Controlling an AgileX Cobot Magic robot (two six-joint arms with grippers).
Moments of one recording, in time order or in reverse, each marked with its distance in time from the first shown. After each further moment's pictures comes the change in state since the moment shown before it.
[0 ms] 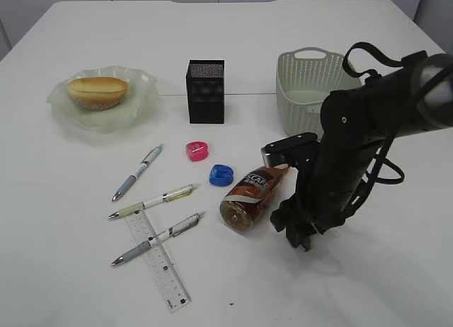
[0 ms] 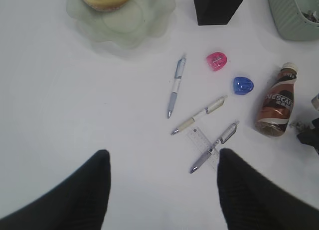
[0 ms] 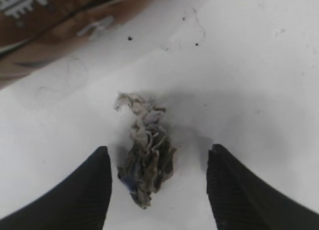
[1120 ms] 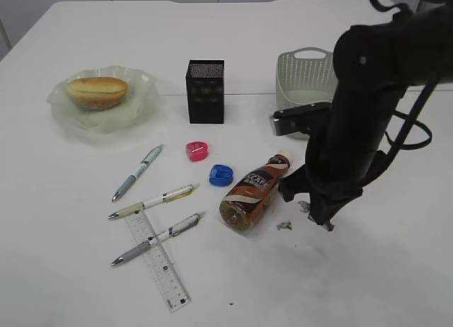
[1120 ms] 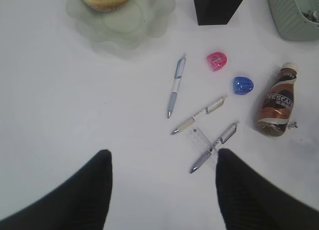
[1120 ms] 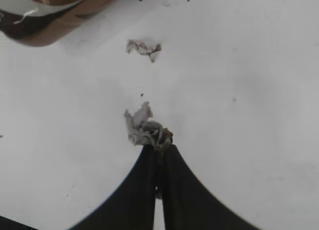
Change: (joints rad) left arm 0.000 0.000 0.000 0.000 0.000 0.000; right arm 0.000 -0.123 -0.096 0.000 0.304 0.079
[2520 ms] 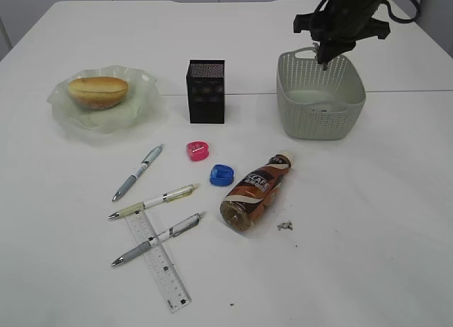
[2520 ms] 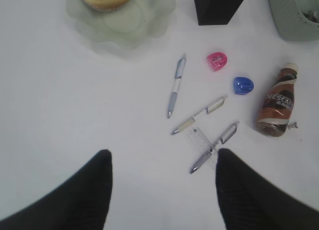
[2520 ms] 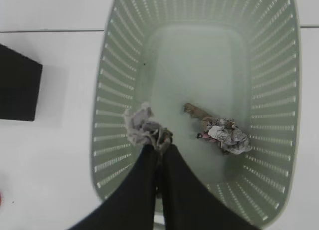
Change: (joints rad) left arm 0.000 0.000 0.000 0.000 0.000 0.000; right arm -0.267 0.524 -1.199 -0.073 0.197 0.185
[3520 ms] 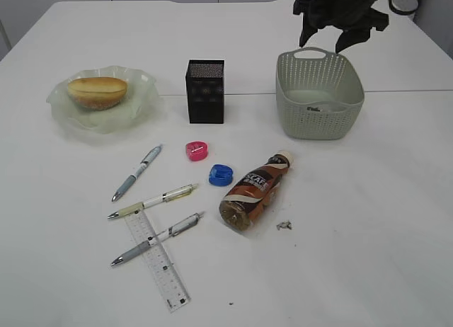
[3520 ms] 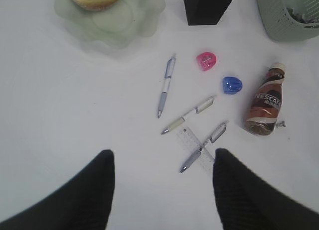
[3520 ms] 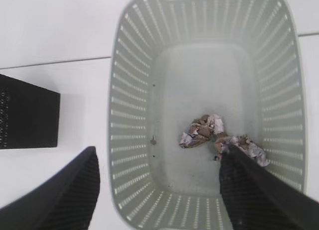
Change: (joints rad) left arm 0.000 0.000 0.000 -0.034 0.000 0.000; right arm -0.013 0.070 -0.173 0.046 0.050 0.066
